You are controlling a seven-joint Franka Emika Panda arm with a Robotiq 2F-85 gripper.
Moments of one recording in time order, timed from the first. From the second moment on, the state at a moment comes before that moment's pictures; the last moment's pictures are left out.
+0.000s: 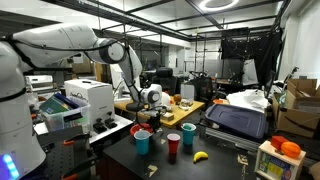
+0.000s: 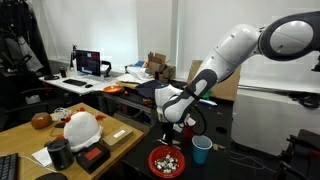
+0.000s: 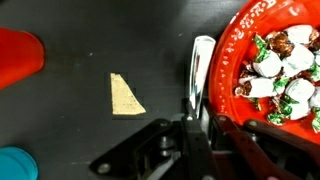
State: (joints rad) arm 0.23 1.18 0.05 -1.36 -0.17 2.42 0.03
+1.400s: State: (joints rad) arm 0.30 1.14 -0.04 -1.43 -0.36 2.60 -0.03
